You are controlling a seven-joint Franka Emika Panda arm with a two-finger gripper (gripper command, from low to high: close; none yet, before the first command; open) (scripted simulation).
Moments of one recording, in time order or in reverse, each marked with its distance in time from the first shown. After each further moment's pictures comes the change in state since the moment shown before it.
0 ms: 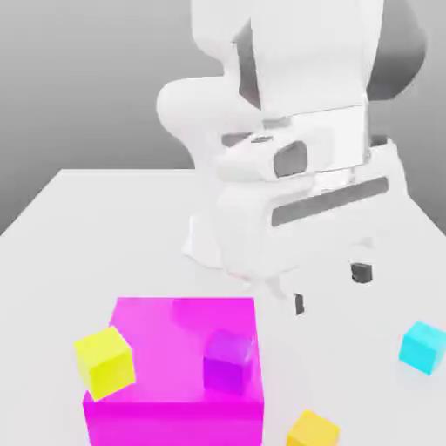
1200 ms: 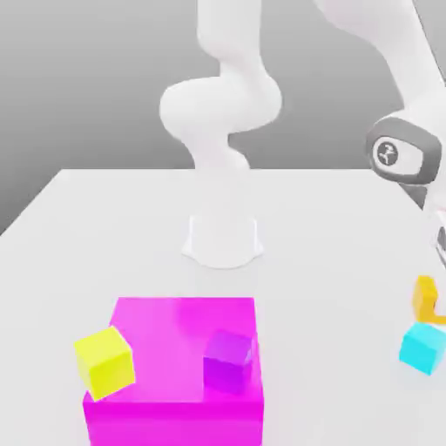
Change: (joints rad) arm 0.325 0.147 0.241 -0.190 -0.229 0.144 0.008
